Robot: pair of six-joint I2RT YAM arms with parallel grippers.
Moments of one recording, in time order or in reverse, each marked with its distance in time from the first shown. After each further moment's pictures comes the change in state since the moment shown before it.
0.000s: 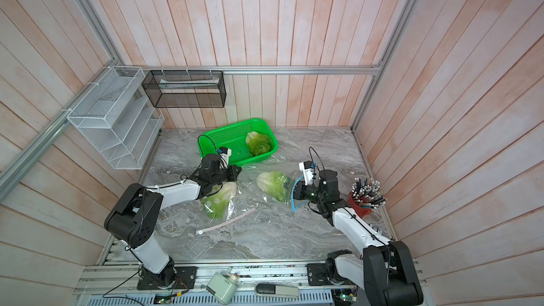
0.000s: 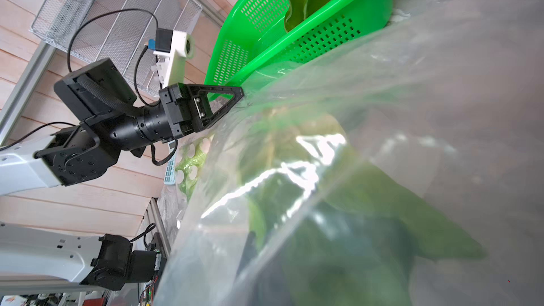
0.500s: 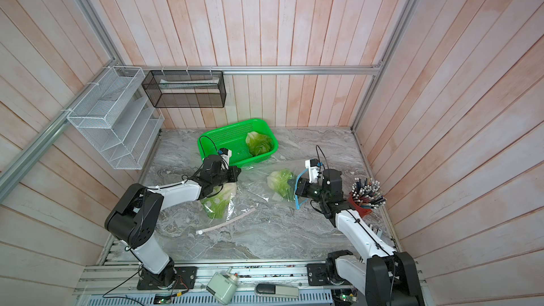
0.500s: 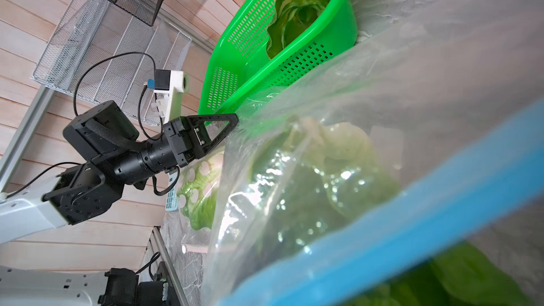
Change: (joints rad) left arm -0.020 0.000 0.000 -0.027 -0.051 0.009; right arm 0.004 -0.051 0.025 -0.035 0.076 0.101
